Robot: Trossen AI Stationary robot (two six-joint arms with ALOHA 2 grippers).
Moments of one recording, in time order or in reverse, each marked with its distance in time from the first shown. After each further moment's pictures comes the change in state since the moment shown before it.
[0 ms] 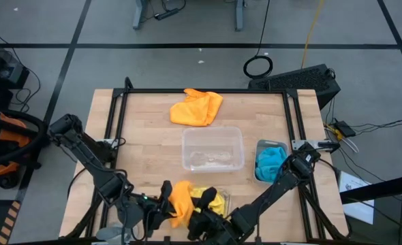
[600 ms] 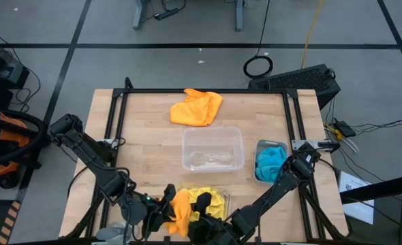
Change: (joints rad) left arm 0.027 0.003 0.000 -0.006 0.164 0.035; right arm 0.013 0.000 0.000 0.032 -0.207 0.004
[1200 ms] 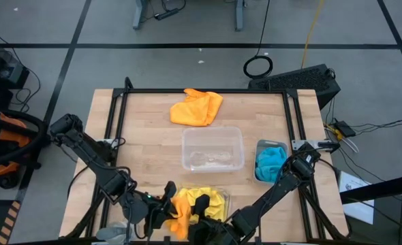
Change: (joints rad) left arm 0.013 0.000 0.000 -0.001 -0.031 -0.044; right arm 0.011 0.001 0.000 0.037 -0.051 -0.032
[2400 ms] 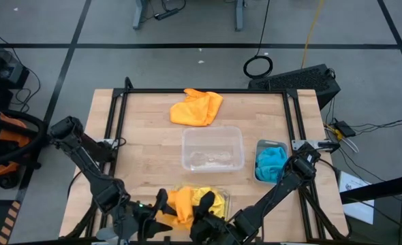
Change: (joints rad) left arm -0.124 0.031 0.001 -0.053 -0.141 -0.088; right arm 0.005 -0.021 0.000 -0.040 0.202 -0.168
